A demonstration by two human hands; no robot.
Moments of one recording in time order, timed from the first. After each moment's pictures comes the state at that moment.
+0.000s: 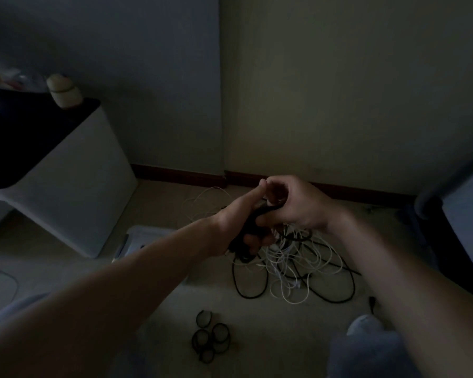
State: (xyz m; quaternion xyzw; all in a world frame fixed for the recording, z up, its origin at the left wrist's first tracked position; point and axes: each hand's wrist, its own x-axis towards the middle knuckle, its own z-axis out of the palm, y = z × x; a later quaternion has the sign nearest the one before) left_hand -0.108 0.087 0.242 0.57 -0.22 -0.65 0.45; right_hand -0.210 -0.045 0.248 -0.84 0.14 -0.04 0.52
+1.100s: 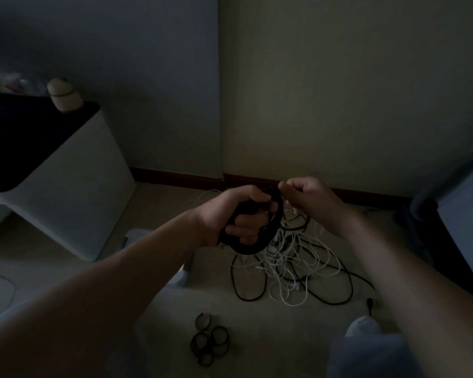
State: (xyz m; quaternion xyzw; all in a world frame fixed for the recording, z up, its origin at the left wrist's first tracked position) left_hand -0.086 0.091 0.253 0.38 -0.29 -0.73 0.49; right_hand -0.219 -0.074 0.223 -0.77 0.22 -0.14 0.58
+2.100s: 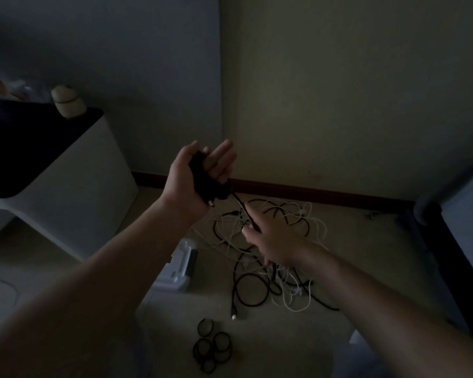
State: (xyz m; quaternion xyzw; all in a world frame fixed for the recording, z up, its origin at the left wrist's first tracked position) left_hand -0.040 0.090 0.265 0.34 -0.07 -0.46 0.81; right_hand -0.202 -0.002 0.206 -0.84 0.21 0.04 0.49
